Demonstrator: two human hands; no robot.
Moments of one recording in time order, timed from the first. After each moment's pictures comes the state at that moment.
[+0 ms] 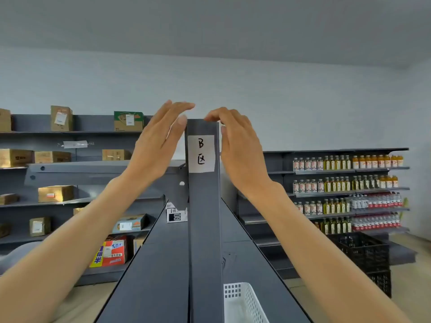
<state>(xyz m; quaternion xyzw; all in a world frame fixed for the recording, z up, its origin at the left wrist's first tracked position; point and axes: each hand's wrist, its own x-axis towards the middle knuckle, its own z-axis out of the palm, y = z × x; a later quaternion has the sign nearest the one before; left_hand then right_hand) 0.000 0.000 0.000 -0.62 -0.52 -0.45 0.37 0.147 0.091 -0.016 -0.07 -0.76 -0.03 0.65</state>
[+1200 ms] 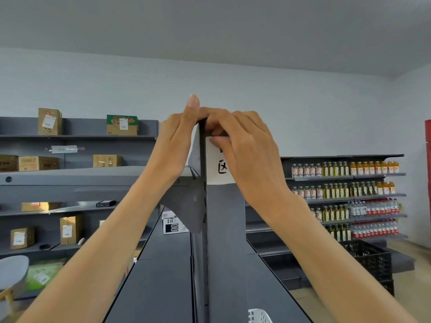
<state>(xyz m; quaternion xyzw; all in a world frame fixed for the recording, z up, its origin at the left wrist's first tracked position) -0.023 0.045 0.013 -0.68 -0.38 -0.61 0.14 0.099 0.108 -0.015 -0.07 -0.70 -0.21 0.68</state>
